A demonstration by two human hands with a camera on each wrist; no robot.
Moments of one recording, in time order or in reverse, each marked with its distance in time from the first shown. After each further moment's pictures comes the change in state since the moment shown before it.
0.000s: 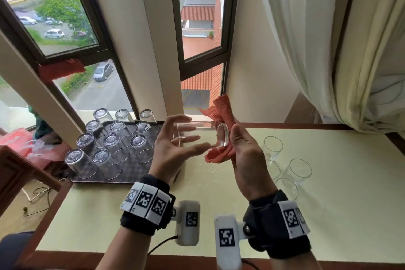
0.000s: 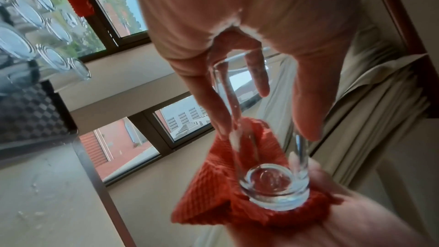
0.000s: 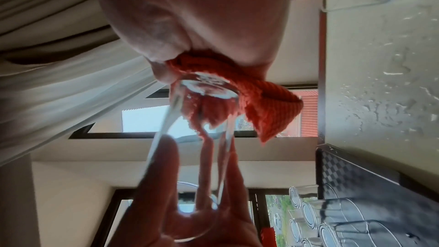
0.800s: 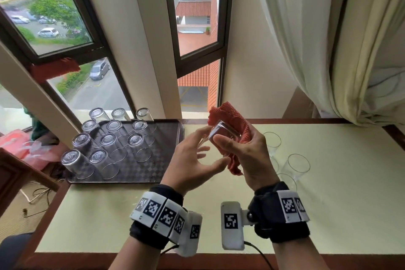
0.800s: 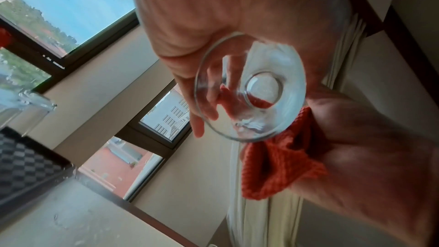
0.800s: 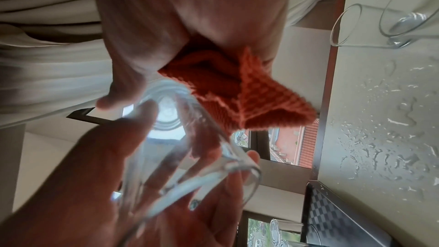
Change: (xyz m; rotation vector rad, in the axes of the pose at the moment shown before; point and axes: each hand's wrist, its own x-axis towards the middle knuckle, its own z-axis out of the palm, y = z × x) left_hand -0.013 -0.017 0.025 0.462 -0.246 0.096; right_hand 0.016 0.016 -0.031 -0.124 0.009 -0.110
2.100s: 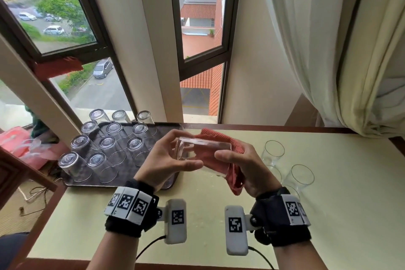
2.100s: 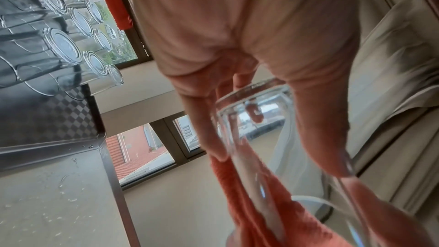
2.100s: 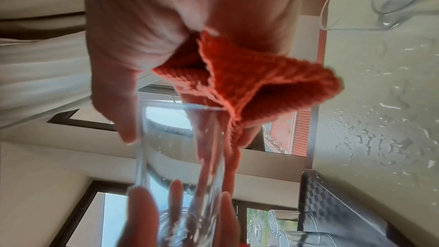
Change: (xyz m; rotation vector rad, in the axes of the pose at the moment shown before) left_hand 0.016 -0.022 -0.048 -0.575 -0.036 -0.203; right_hand 0.014 0.000 0.000 0.147 -0.355 0.237
